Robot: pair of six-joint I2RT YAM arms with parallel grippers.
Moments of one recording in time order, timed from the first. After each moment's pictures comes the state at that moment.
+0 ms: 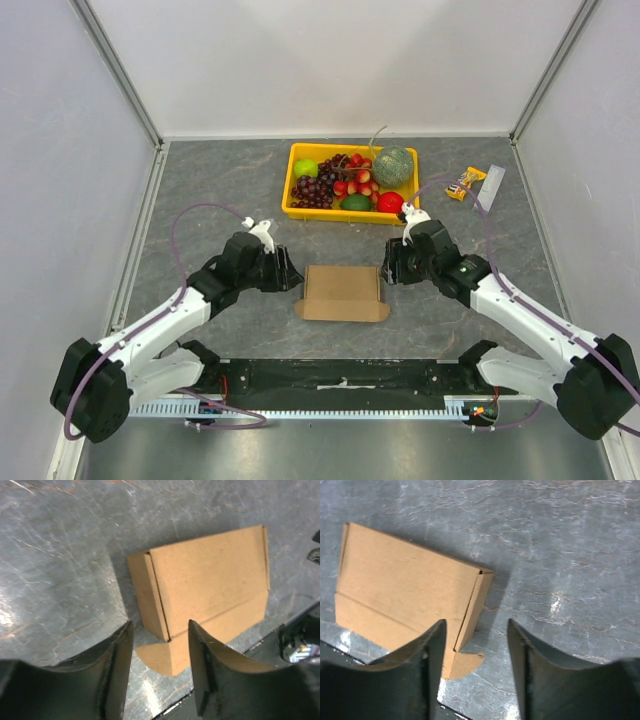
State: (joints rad) left arm -0.57 1.05 0.58 -0.24 0.17 -0.57; right arm 0.59 1.08 0.72 -0.43 0.00 0.41
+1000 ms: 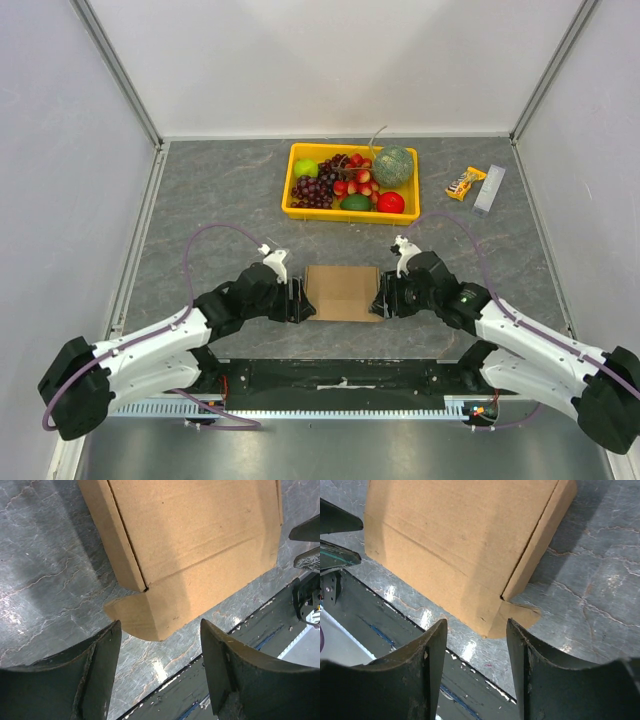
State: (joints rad) left arm -0.83 0.92 0.40 -0.18 0.08 -0.67; right arm 0.72 0.92 0.48 -0.35 -0.19 0.57
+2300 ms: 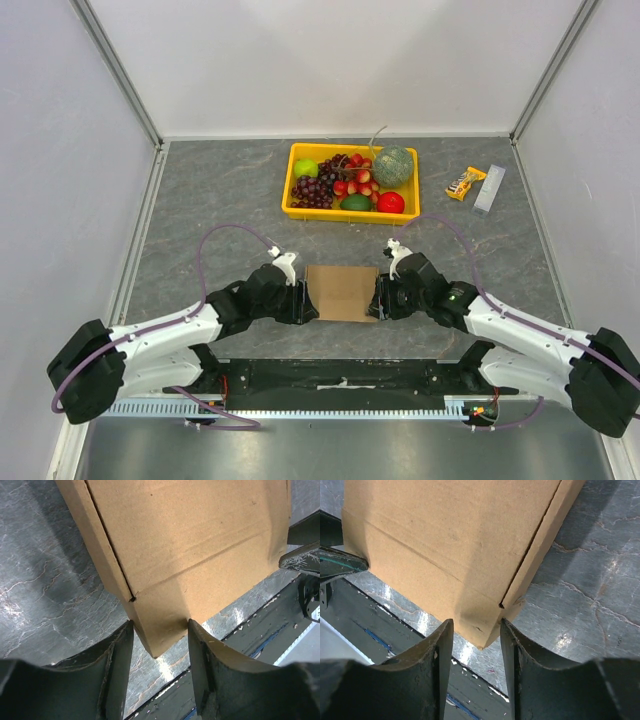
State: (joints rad) left arm -0.87 1.04 0.40 -0.09 0.09 -0.68; right arm 0.78 1.02 0.48 -0.29 -0.15 0.62
